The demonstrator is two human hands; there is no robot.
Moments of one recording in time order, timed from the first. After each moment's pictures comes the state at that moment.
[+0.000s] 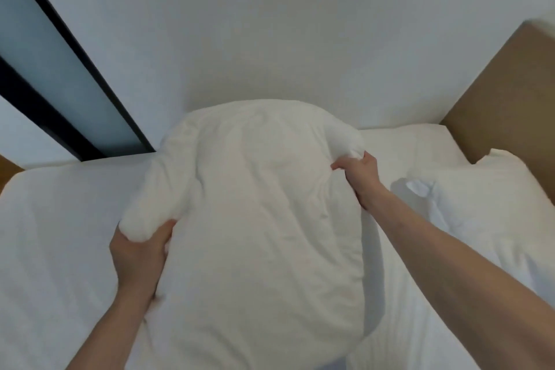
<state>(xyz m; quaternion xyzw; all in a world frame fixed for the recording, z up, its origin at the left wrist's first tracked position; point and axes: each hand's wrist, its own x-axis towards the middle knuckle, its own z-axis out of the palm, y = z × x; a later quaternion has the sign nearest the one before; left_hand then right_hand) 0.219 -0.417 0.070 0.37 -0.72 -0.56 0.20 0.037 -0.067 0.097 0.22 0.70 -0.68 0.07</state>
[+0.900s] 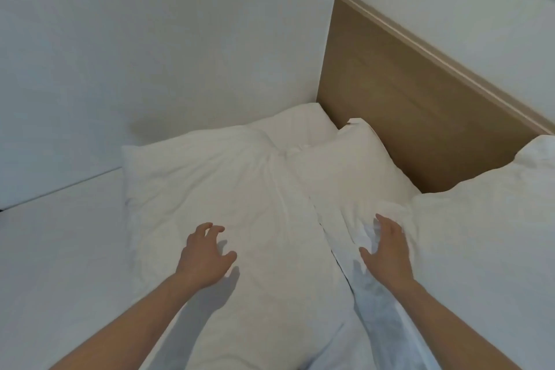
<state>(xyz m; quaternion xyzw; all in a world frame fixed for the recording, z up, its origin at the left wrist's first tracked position) 0.113 -0.004 0.012 0.01 -0.95 -0.18 -0.24 0.200 0.390 -0.047 0.26 0.93 -0.27 0.02</state>
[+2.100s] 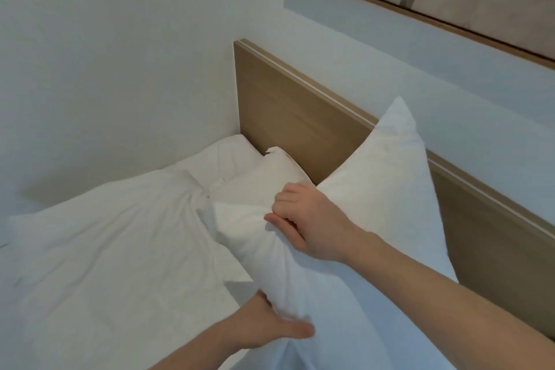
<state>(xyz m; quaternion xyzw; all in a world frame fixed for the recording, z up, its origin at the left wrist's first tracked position) 0.201 0.224 0.093 -0.13 -0.71 -0.50 -0.48 0.170 0.407 0.199 -0.21 0.95 -0.19 -0.15</state>
